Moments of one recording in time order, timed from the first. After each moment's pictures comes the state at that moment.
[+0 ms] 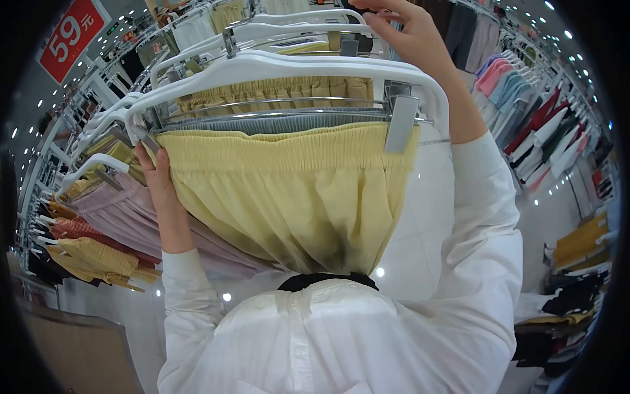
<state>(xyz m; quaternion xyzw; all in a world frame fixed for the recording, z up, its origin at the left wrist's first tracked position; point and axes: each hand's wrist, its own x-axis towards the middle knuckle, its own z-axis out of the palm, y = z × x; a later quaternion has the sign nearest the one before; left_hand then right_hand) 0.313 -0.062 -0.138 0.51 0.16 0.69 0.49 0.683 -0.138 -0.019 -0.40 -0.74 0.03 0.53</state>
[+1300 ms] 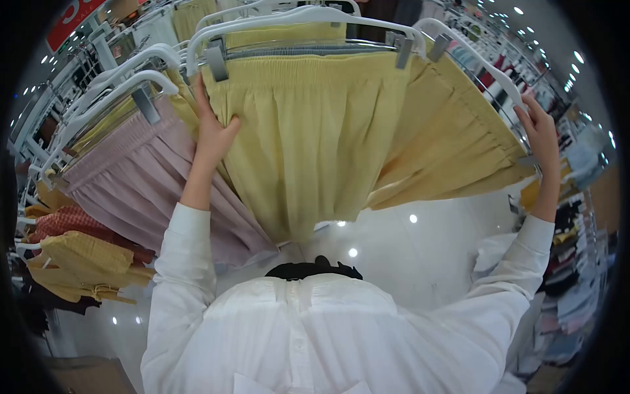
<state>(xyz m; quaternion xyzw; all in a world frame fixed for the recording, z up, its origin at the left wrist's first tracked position) 0.295 -0.067 -0.155 0.78 0.14 0.57 0.23 0.665 -0.449 -0.004 -0.83 -0.47 -0.24 0.20</state>
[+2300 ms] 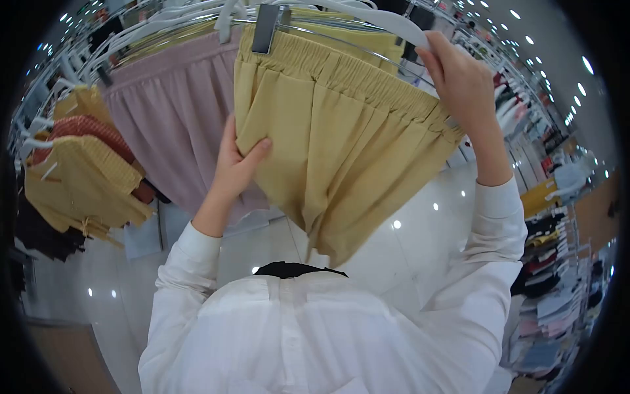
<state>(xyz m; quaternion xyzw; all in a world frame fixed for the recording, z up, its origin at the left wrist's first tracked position) 0.169 -0.254 -0.170 0.61 0.08 0.42 0.66 0.414 -0.389 0.009 -0.62 -0.63 -0.43 0.15</state>
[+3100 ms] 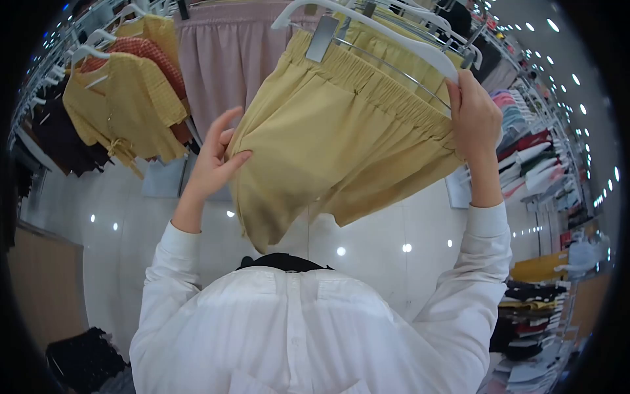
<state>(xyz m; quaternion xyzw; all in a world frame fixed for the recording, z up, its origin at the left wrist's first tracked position) 0.051 -0.295 -0.188 0.72 0.23 0.50 0.43 0.396 -0.370 -0.046 -0.60 -0.64 -0.43 0.21</state>
